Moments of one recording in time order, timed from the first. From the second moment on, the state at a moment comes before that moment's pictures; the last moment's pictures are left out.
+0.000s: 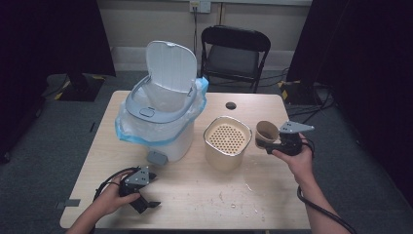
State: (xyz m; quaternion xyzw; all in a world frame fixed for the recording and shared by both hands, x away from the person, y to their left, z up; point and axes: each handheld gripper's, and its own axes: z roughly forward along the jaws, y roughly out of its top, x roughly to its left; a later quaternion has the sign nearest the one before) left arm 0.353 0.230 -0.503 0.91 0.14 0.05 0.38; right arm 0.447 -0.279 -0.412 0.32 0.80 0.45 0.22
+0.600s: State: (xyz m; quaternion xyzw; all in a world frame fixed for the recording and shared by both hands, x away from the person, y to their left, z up) left arm 0.353 0.230 -0.502 0.91 0.14 0.05 0.38; right arm 0.475 -0.276 -0.391 0.31 0.80 0.45 0.23
